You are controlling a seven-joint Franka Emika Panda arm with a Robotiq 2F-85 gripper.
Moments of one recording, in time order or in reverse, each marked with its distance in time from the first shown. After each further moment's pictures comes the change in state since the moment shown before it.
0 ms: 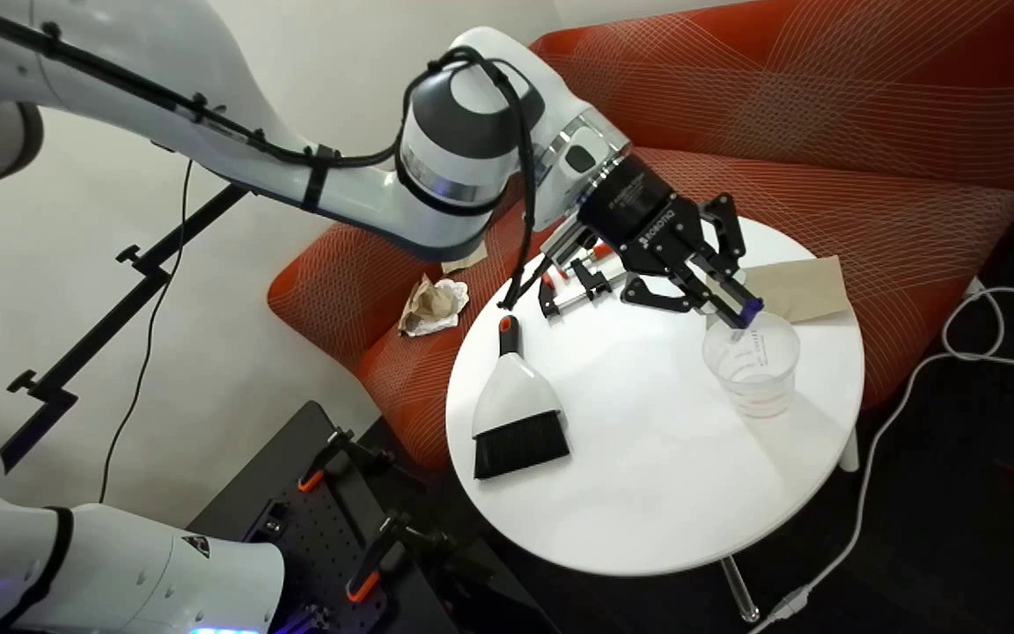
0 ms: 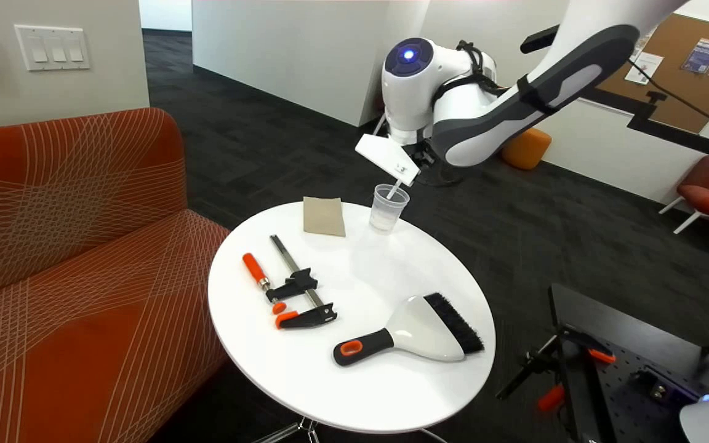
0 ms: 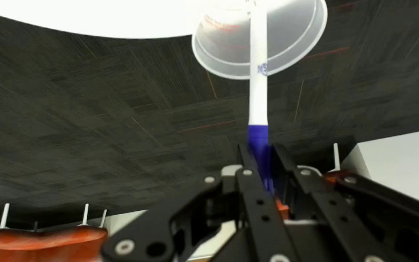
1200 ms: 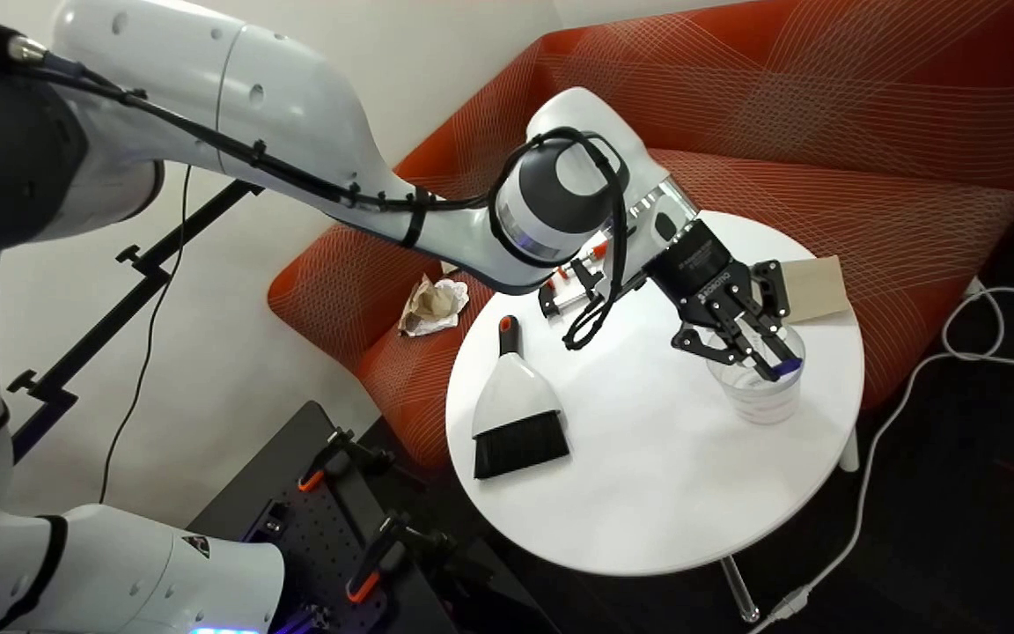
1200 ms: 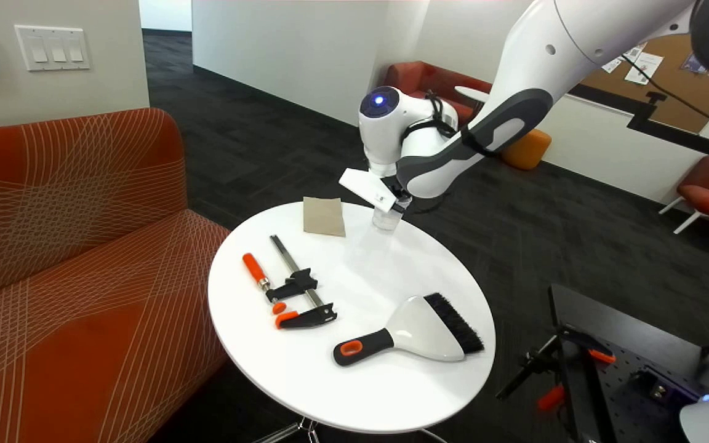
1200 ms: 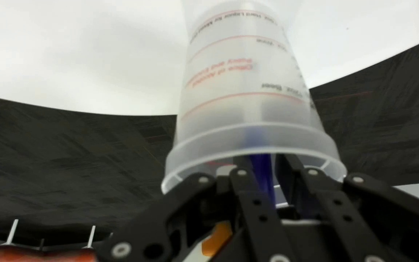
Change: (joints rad) arm -0.171 0.260 0.141 0.242 0.134 0.000 -0.119
